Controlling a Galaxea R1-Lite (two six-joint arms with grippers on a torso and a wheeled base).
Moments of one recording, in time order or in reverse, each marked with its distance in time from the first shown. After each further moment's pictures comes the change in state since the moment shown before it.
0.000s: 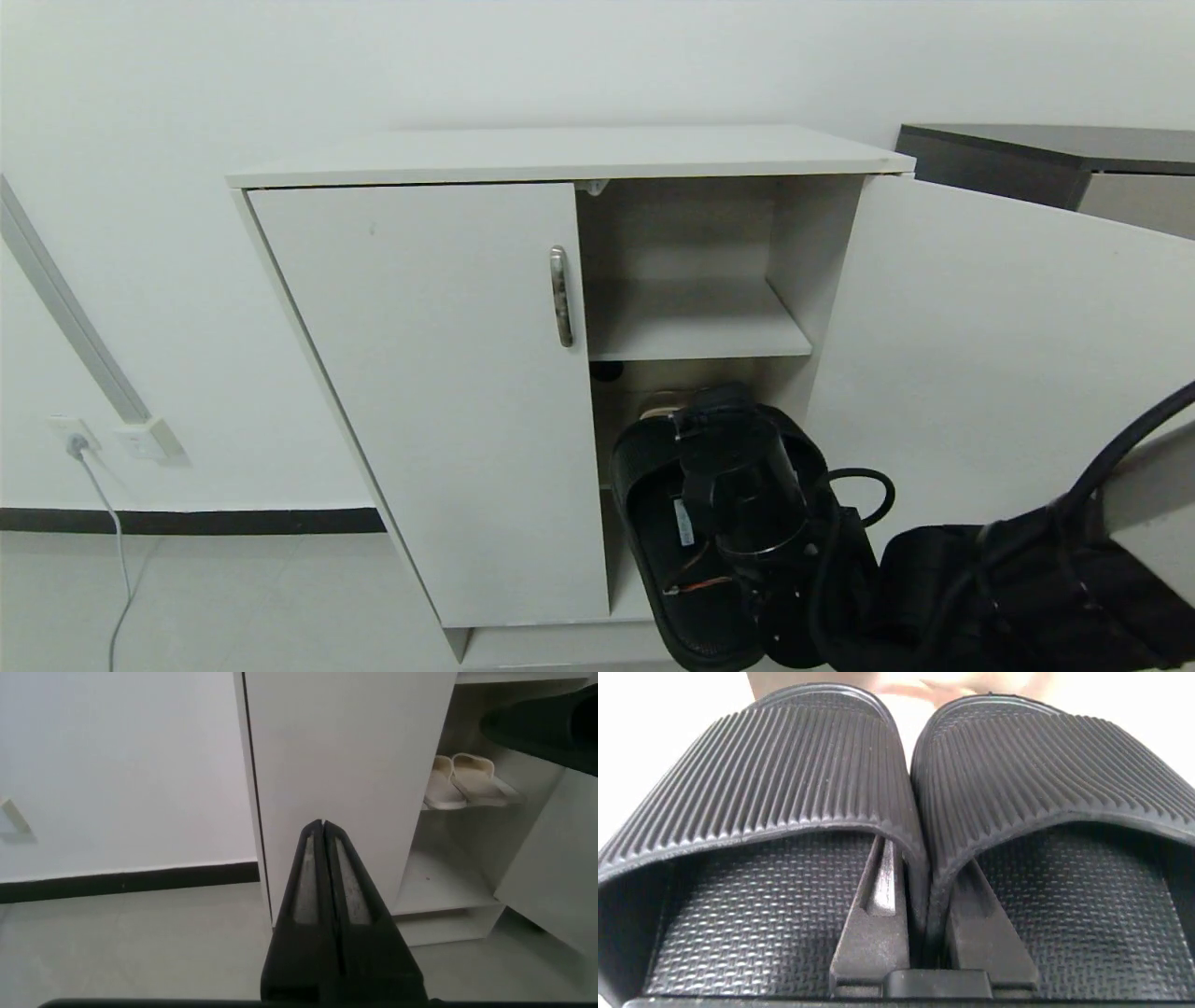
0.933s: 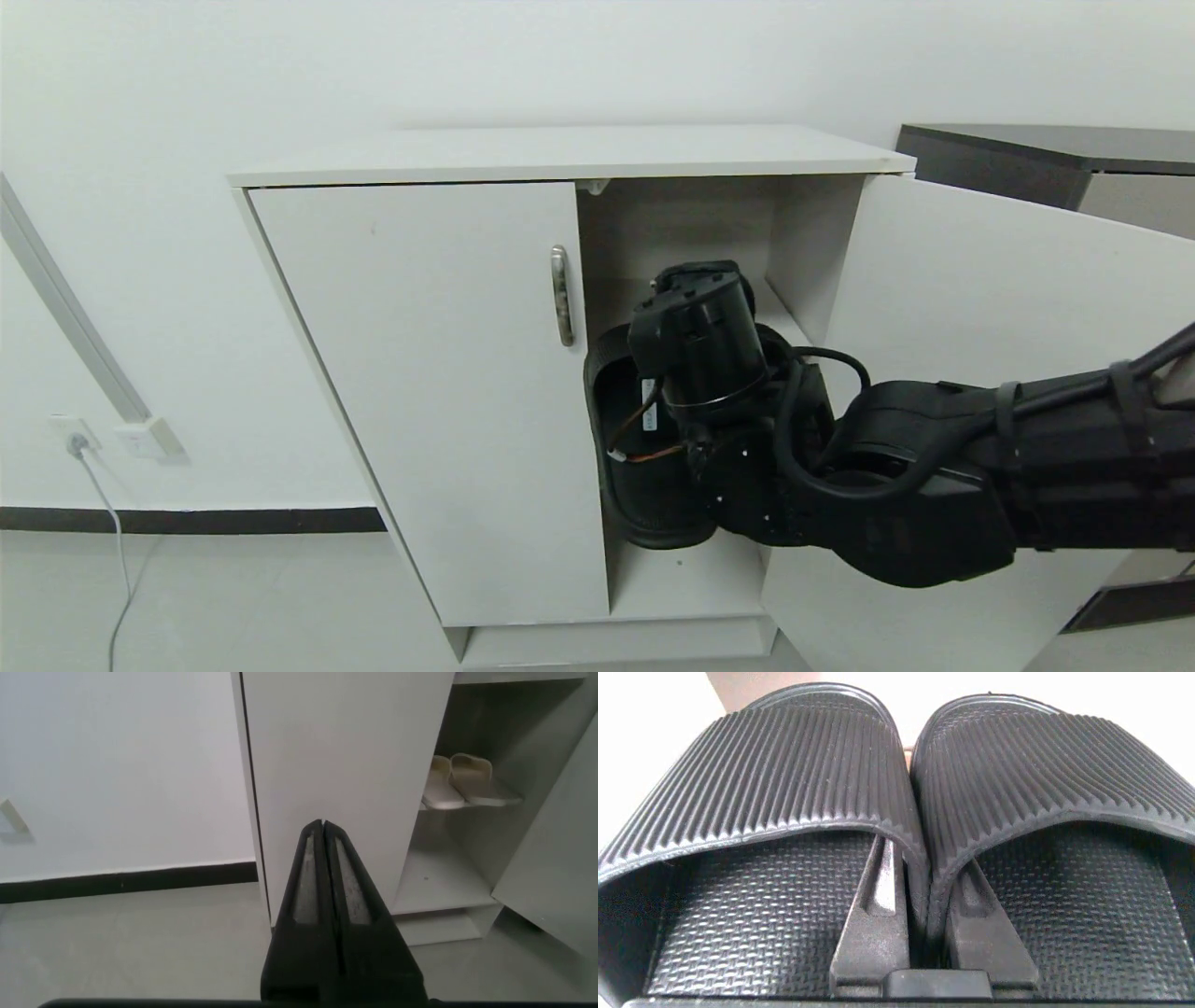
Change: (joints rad) left arm -0.001 0.000 0.000 0.000 0.002 -0.004; right arm -0.011 0.011 -0.429 0.333 -0.073 0.099
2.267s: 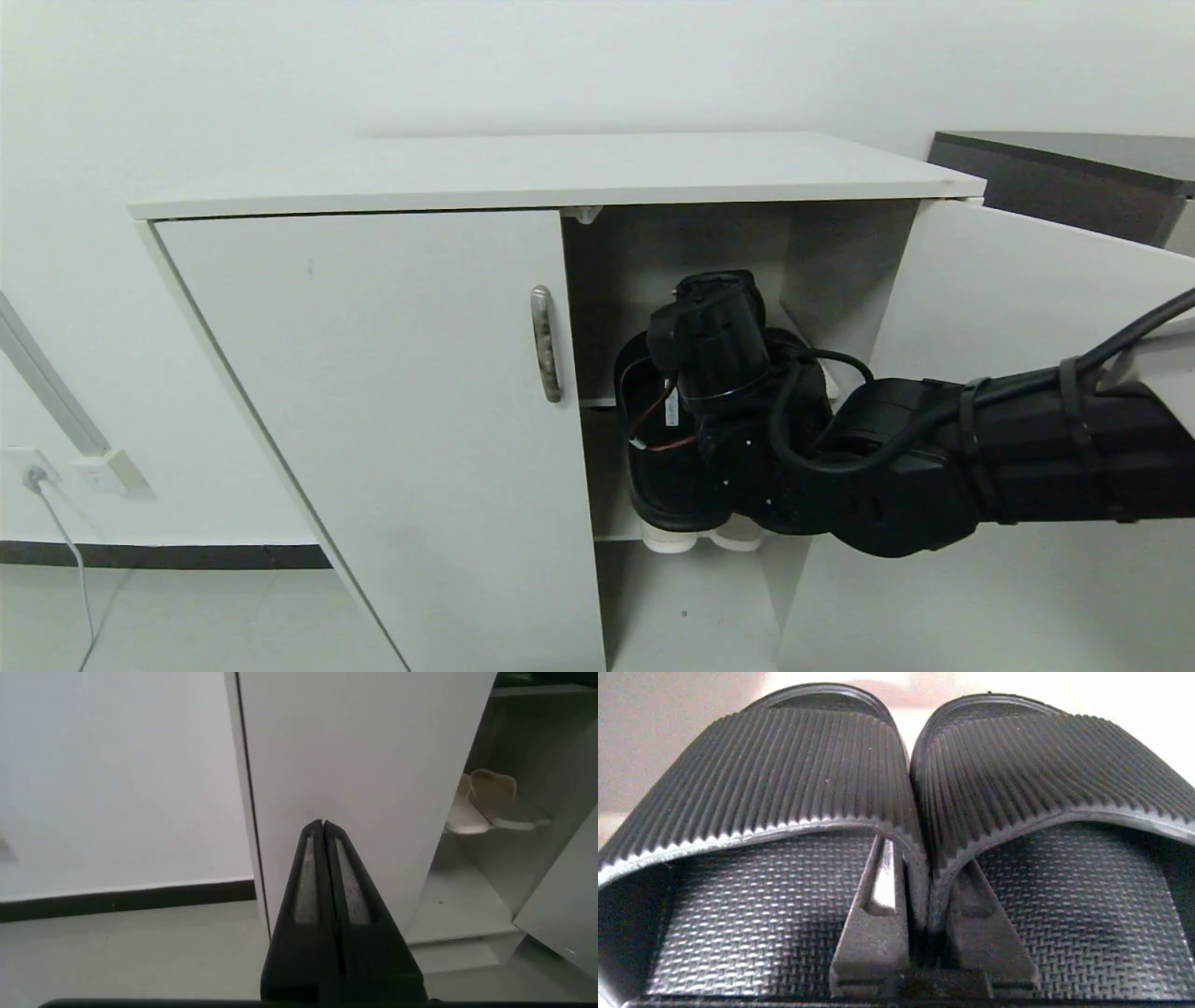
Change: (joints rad) left arm 0.000 0.000 0.000 0.000 -0.001 0.002; right arm -0.059 0.029 0.005 -0.005 -0.020 -0.003
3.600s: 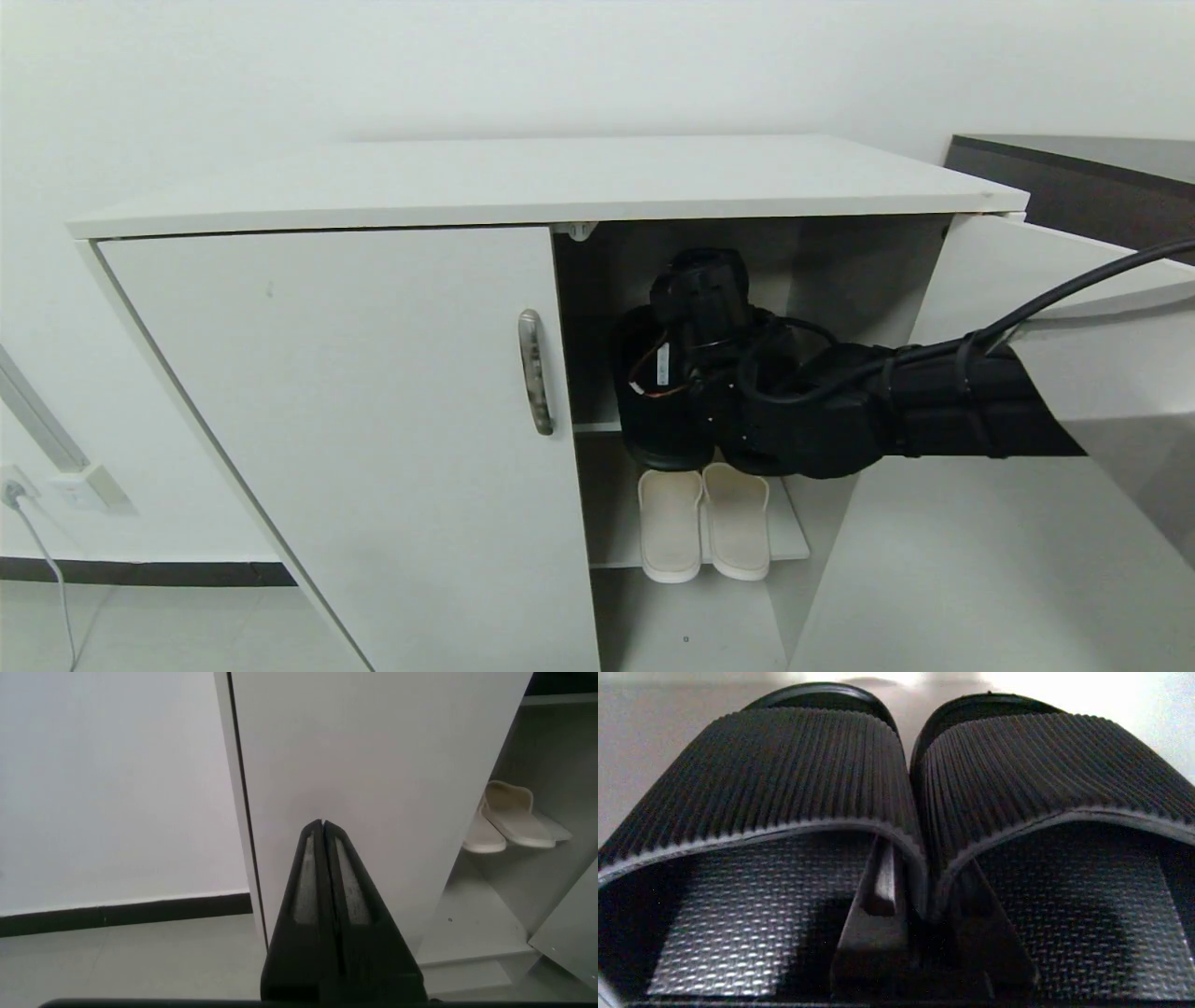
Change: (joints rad) left arm 0.000 0.000 0.000 0.000 0.000 -0.002; right arm -0.102 0.143 -0.227 0.006 0.111 -0.031
